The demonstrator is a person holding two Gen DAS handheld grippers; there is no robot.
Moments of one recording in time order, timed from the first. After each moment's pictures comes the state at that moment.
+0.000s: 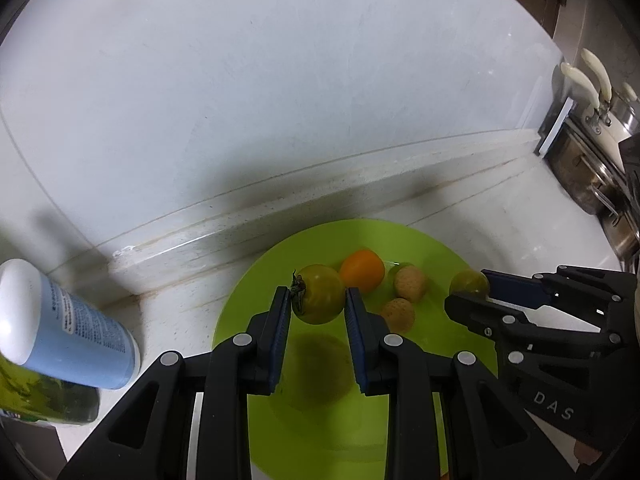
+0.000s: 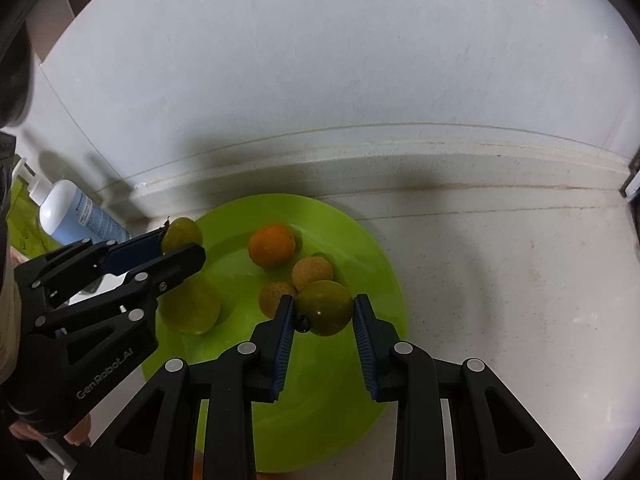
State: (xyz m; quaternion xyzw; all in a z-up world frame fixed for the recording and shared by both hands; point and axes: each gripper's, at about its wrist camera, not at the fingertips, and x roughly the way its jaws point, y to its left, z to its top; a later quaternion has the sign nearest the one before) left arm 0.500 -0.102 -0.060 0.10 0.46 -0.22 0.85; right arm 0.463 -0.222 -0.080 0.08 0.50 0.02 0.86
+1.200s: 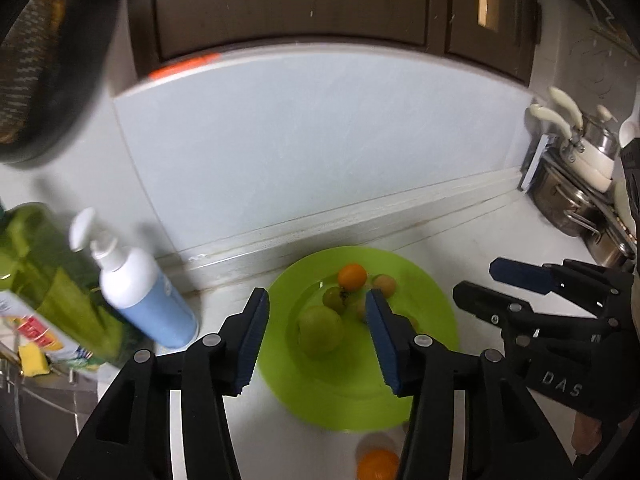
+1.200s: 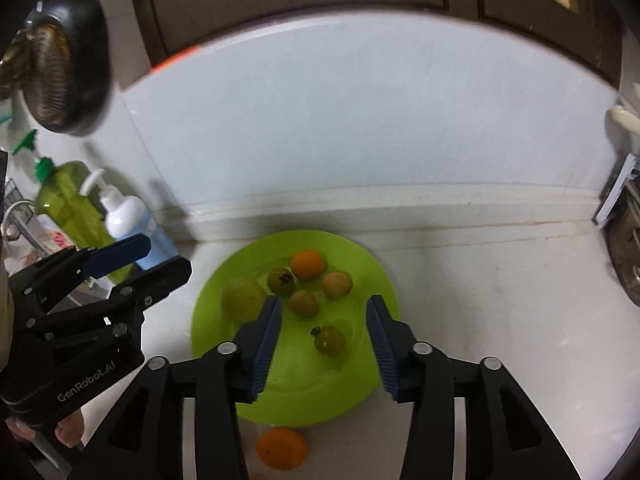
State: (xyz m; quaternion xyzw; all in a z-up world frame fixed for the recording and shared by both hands) left arm 0.415 -0.062 0.019 0.09 0.37 -0.19 0.90; right arm 0.393 -0.208 -0.010 0.07 0.41 0.03 0.91
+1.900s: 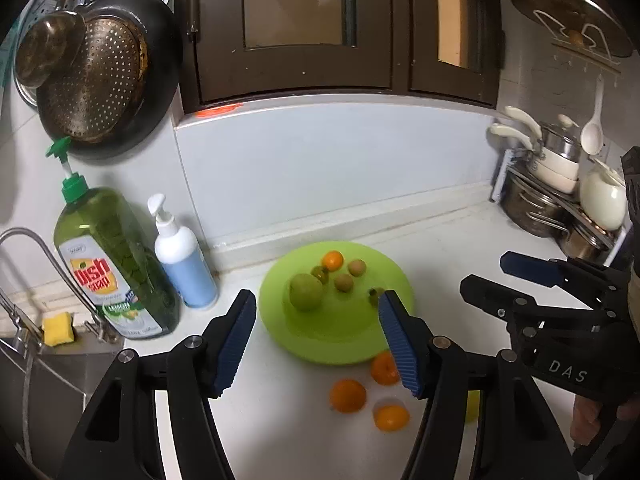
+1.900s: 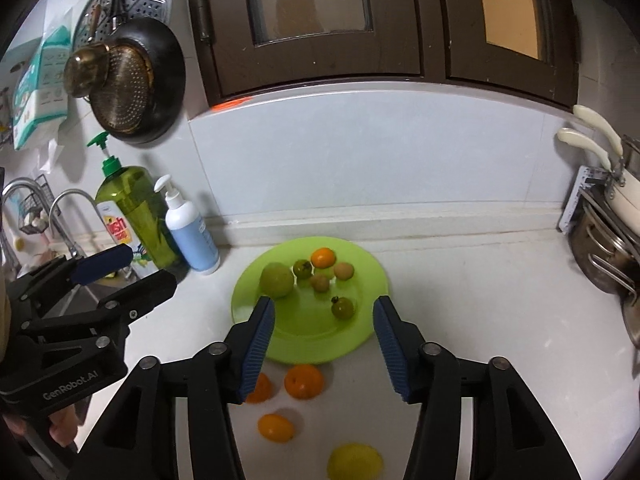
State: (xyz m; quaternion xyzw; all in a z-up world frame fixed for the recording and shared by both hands) left arm 0.303 -0.034 0.057 0.08 0.32 -0.19 0.92; right arm 0.280 -0.197 0.032 0.05 0.34 0.02 0.94
